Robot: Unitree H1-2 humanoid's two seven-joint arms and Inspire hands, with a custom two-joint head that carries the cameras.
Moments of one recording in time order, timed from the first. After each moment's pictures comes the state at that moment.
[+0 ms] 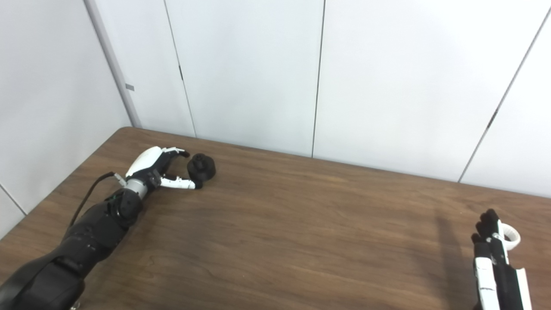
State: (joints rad) left arm -0.65 0.57 -0.24 0.99 0.43 -0.22 0.16; right arm -0.05 -0.14 -0.12 0.03 0.10 -0.24 0.04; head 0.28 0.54
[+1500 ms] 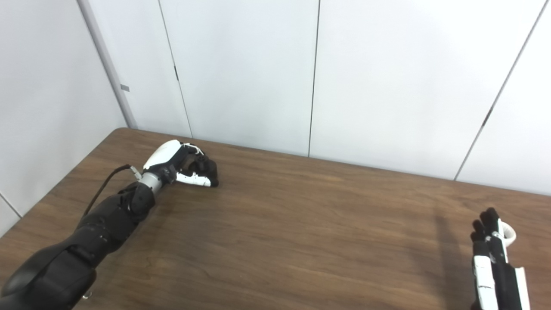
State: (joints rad) left arm -0.71 0.55 -0.31 1.06 0.44 -0.34 0.18; right arm -0.05 -0.12 -0.12 0.03 0.09 -0.24 0.03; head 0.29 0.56
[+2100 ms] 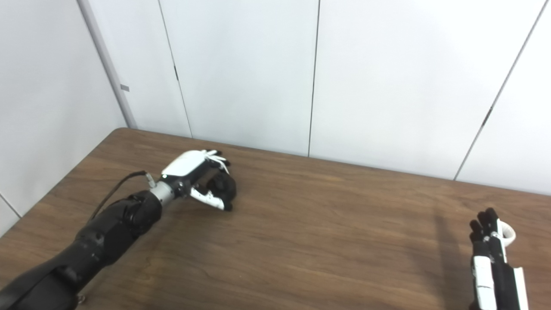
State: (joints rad) left arm -0.57 0.58 -0.39 0.70 0.55 -0.40 0.10; right arm -0.05 -0.11 -0.12 0.01 0.10 -0.22 0.02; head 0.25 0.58
